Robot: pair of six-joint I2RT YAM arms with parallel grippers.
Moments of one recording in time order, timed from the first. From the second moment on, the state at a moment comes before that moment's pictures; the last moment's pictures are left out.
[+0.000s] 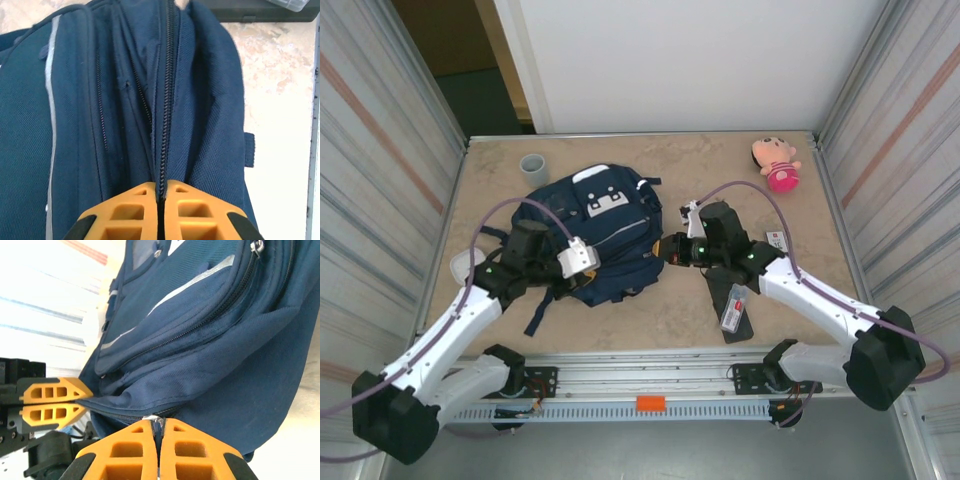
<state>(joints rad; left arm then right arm) -0.42 0.92 0.72 -0.62 0.48 0.69 0.67 1.19 0.82 -0.21 -0.38 0.78</state>
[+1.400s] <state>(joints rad) -0.47 0.74 0.68 -0.61 0.37 0.60 0.66 1.26 0.81 -0.17 -0.31 0.77</state>
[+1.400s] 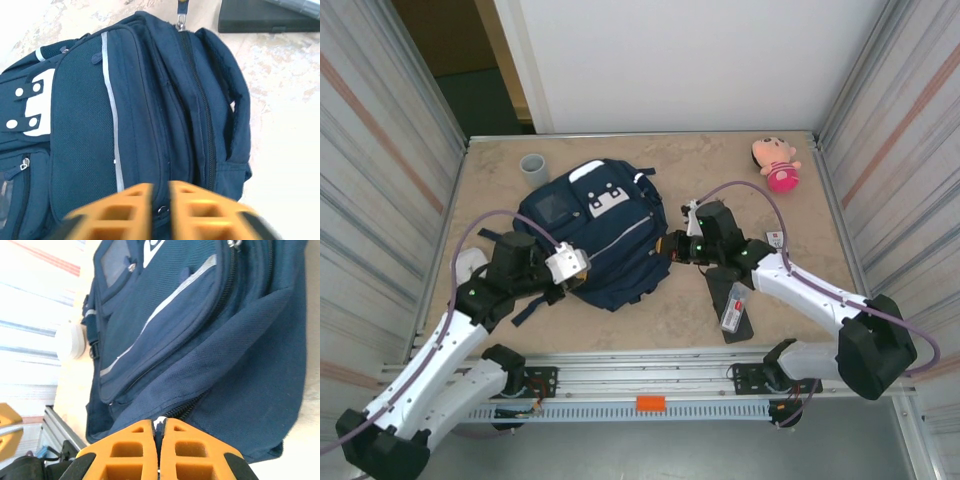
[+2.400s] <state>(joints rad) -0.60 0.85 0.67 -0.43 0.37 0.55 0.69 1.20 0.79 -0.07 -0.37 0.76</state>
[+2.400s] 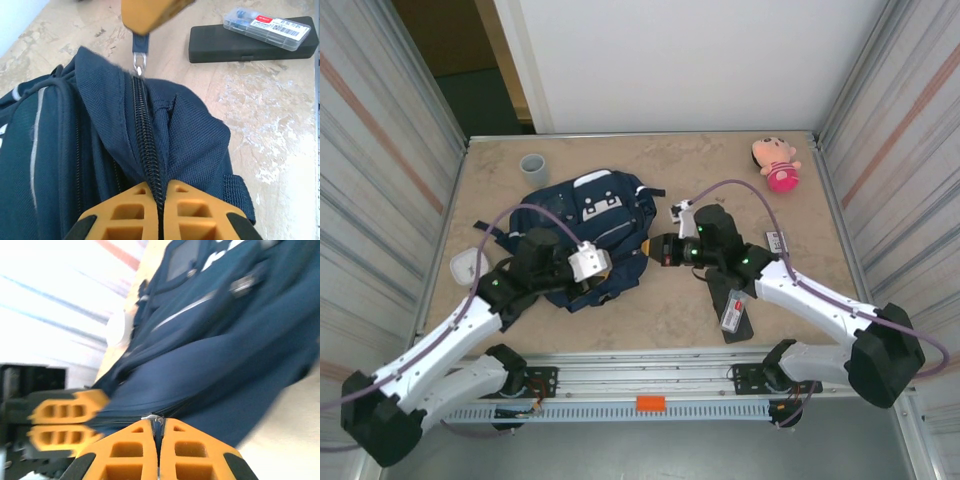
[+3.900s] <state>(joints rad) -0.48 0.66 0.76 -0.50 0.30 0.29 0.47 1.34 0.86 -0.01 -0.24 0.67</state>
